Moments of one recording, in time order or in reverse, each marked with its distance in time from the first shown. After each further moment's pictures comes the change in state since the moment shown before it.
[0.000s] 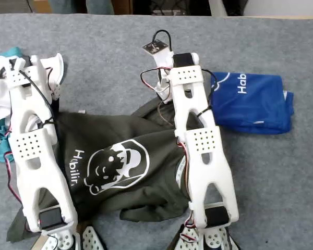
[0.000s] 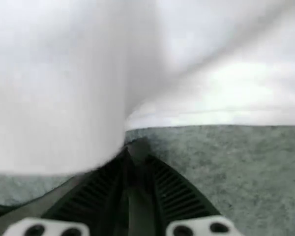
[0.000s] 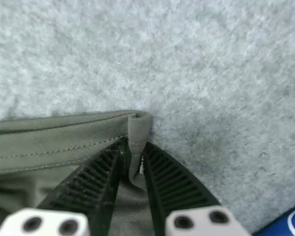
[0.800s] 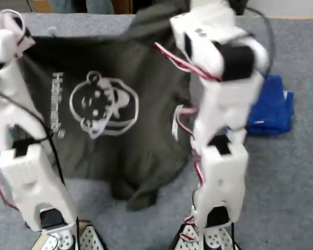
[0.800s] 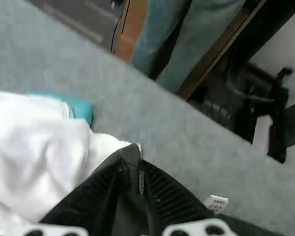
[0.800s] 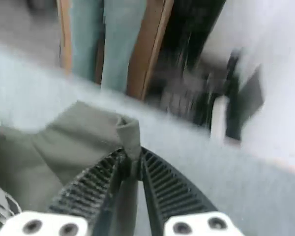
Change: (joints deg) left arm 3.1 -38.9 -21.4 0.7 -29.8; right arm 0.6 -47.6 -17.8 1.8 -13.8
